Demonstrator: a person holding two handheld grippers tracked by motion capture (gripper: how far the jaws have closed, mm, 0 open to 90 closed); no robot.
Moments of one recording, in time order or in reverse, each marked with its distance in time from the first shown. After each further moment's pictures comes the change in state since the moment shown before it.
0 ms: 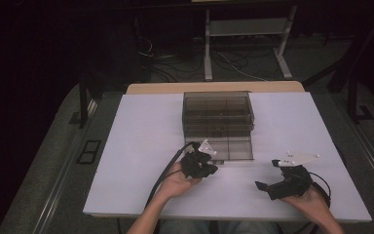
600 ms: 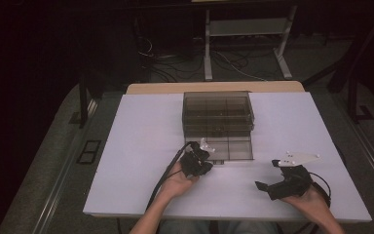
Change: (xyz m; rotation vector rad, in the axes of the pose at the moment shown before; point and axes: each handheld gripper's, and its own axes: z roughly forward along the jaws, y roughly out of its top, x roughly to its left) left arm 0.010 -0.003 0.010 0.042 0.123 -0.093; right arm 0.000 0.000 0.000 0.001 0.002 -0.002
